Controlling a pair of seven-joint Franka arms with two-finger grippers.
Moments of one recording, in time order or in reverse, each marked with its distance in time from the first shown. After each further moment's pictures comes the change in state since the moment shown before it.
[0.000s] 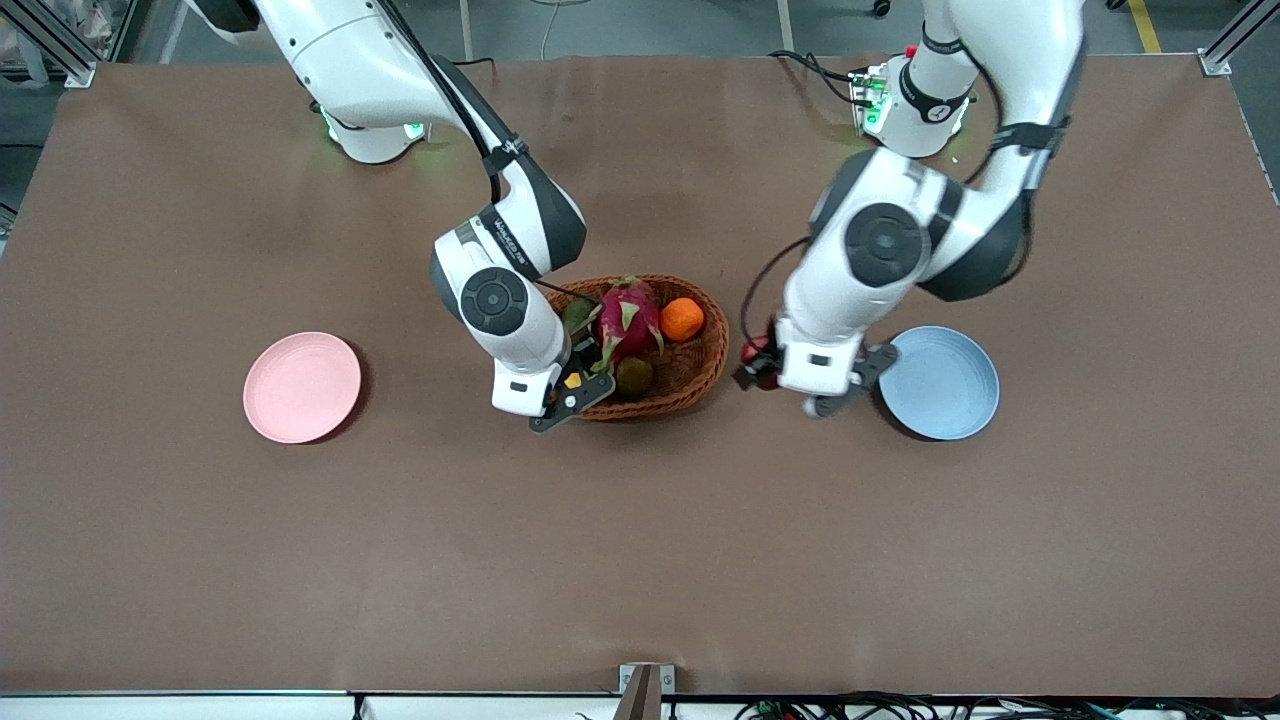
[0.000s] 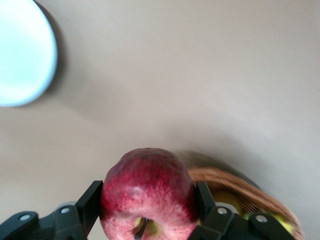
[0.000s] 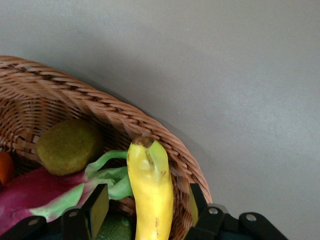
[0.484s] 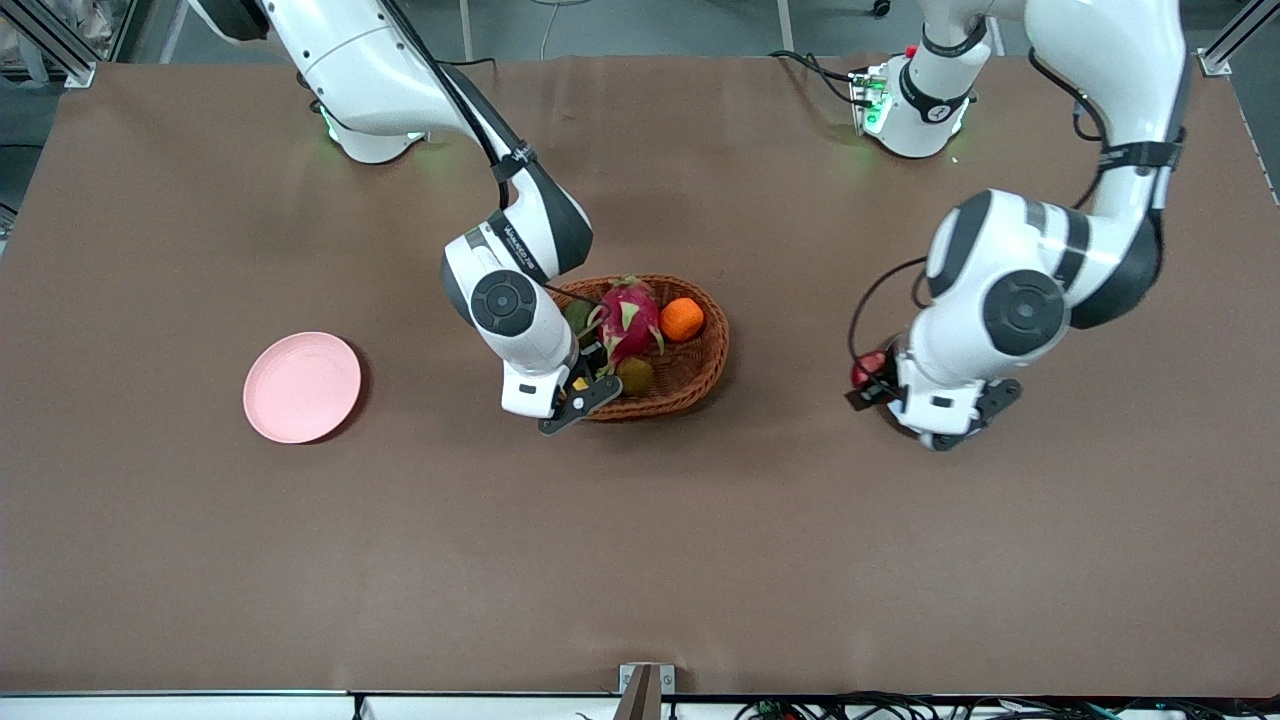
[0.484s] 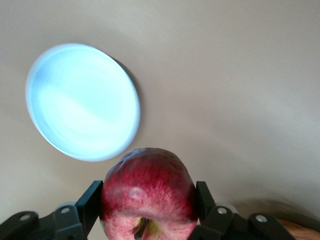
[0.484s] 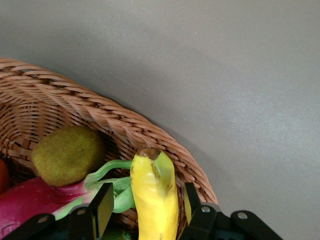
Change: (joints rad) left arm 0.219 -0.009 0.000 -0.077 0.064 -0.072 0.257; right arm 0.010 0.021 0.000 0.001 -0.001 0.033 -0.007
